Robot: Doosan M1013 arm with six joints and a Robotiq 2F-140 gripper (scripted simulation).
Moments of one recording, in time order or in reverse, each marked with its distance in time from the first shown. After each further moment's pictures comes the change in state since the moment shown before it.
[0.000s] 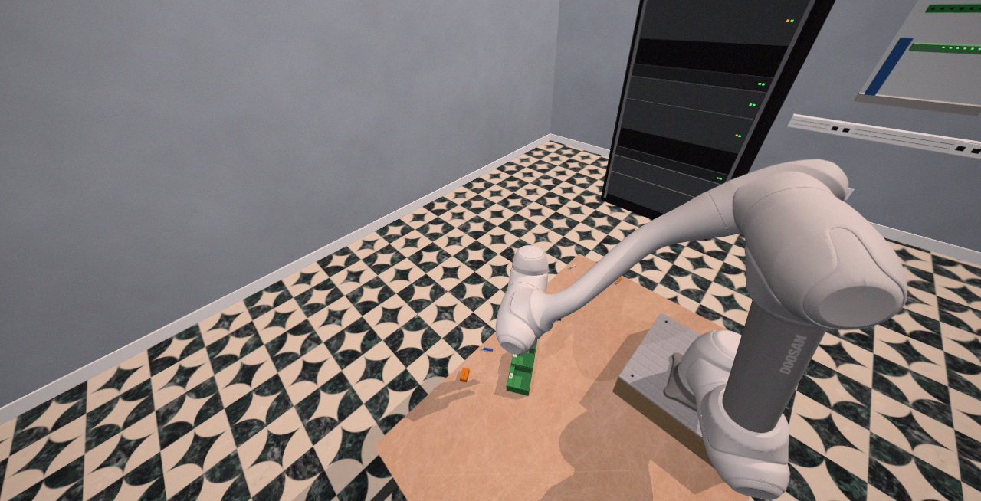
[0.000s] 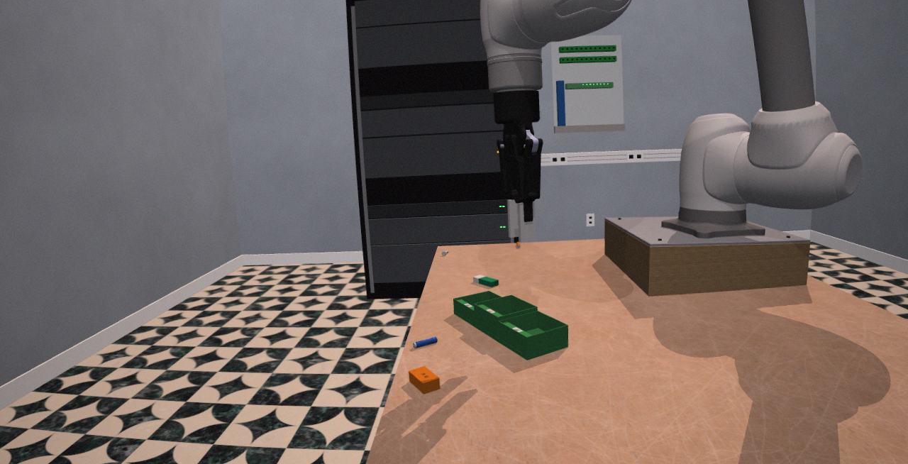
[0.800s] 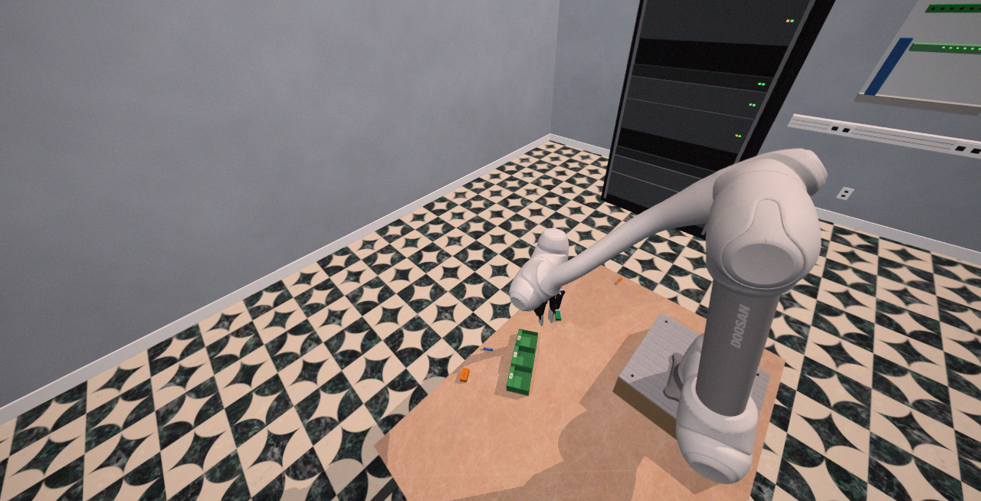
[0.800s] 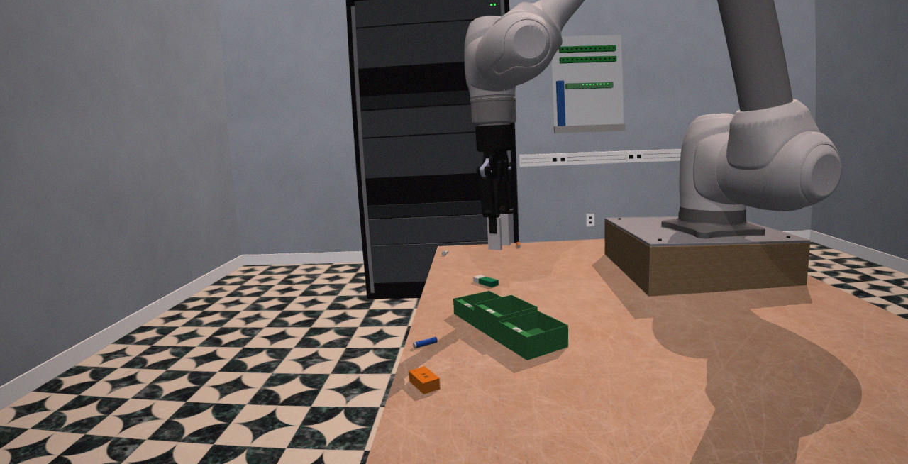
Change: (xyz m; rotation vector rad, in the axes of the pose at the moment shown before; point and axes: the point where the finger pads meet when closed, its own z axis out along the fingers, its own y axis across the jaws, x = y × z) arm -0.024 0.161 0.050 0.008 -0.001 0.824
